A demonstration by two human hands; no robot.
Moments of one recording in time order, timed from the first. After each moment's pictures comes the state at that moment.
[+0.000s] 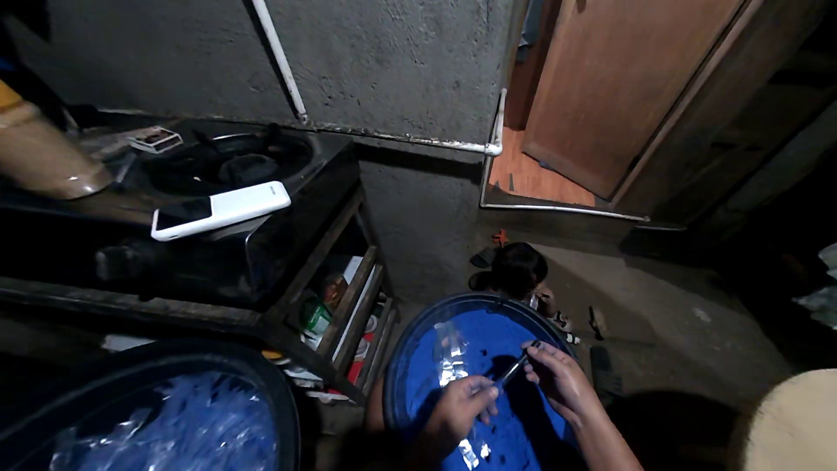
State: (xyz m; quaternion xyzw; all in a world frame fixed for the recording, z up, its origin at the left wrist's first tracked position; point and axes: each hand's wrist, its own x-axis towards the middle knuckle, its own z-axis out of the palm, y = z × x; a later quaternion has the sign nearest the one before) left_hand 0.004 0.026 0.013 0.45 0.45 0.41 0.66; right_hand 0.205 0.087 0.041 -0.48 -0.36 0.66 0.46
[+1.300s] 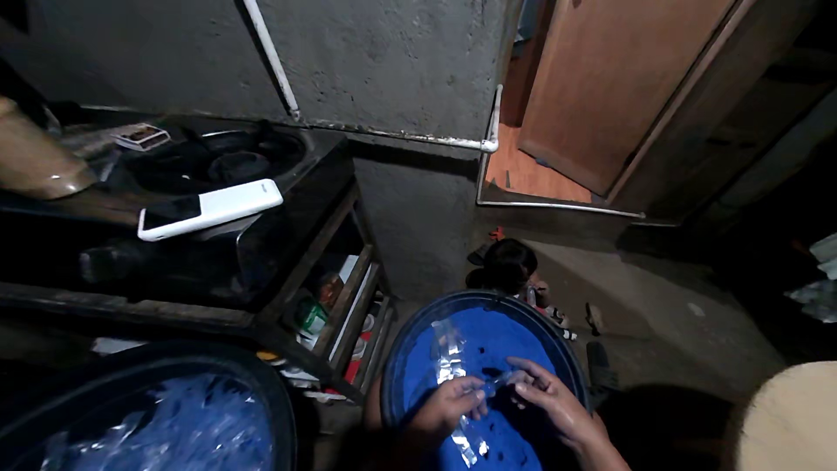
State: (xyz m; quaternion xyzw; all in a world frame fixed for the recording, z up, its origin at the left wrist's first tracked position) left_hand -0.016 0.028 0.000 0.45 0.39 0.38 0.71; right_hand 0.222 0.061 0.006 -0.39 -0.52 0.67 0.35
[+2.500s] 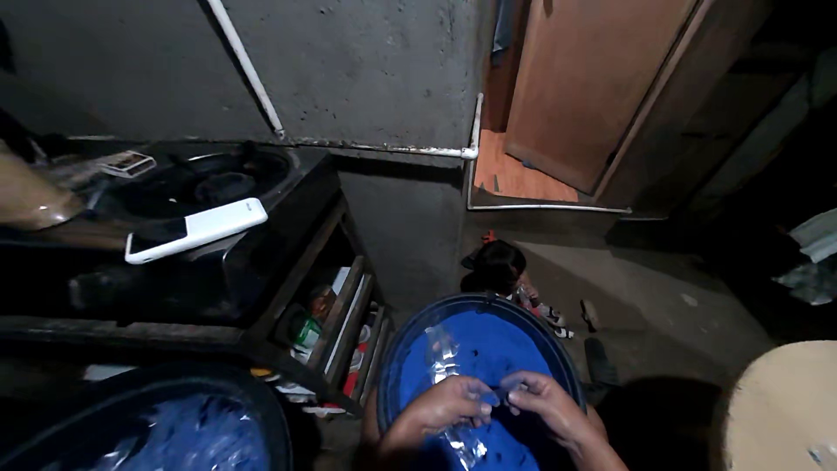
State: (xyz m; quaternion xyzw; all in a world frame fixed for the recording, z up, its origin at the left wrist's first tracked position) left_hand -0.015 0.050 0.009 0.47 0.34 0.25 0.77; right_hand 0.225 0.051 0.011 -0.33 -0.52 0.69 0.38
